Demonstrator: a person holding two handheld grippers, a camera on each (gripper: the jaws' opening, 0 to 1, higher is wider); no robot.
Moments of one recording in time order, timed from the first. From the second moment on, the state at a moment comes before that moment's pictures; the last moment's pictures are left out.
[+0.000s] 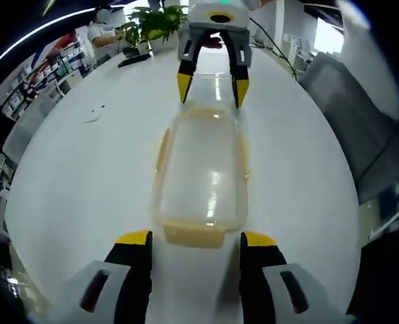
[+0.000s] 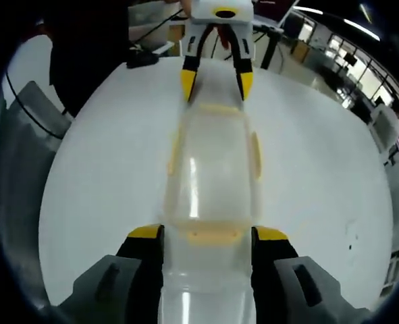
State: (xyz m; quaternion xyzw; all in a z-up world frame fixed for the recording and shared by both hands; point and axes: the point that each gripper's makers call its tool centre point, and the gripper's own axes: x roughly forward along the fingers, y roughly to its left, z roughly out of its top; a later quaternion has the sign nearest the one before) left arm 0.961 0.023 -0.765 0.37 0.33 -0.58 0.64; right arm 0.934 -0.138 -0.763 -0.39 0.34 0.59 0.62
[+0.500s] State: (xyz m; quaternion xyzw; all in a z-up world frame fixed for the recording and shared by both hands) left arm 0.952 0.014 -0.775 0.36 0.35 -0.60 0.62; right arm 0.943 -0.143 -0.778 -0.39 0.36 0.58 0.61
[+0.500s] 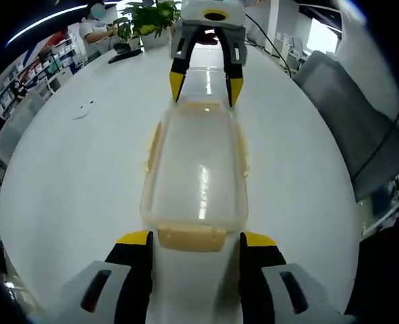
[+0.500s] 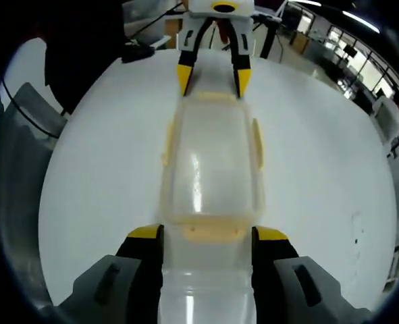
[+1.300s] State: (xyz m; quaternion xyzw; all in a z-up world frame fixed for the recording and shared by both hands) left arm 0.949 0.007 -0.778 0.36 0.35 -0.61 0.62; right arm 0.937 -0.145 -0.780 -0.39 0.38 0.58 0.60
